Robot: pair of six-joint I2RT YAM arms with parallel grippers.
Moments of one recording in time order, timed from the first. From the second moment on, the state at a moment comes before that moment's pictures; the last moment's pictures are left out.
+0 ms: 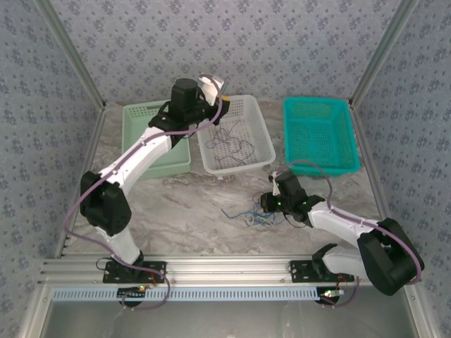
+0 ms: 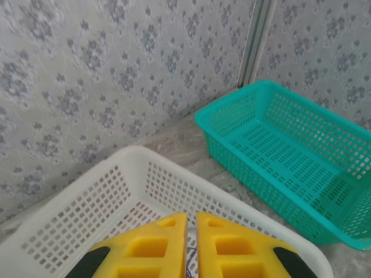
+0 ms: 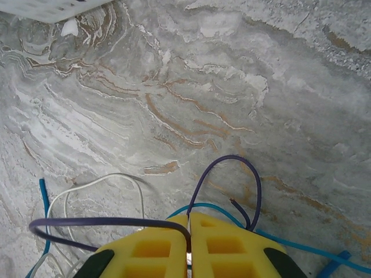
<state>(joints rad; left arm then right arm) -0.53 1.75 1.62 -0.19 0.28 0.01 0.55 1.20 0.44 -0.11 -0.16 0.50</state>
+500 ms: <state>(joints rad) -0.54 1.84 1.59 -0.29 0.28 -0.02 0.55 1.08 0.46 -0.18 -0.13 0.49</state>
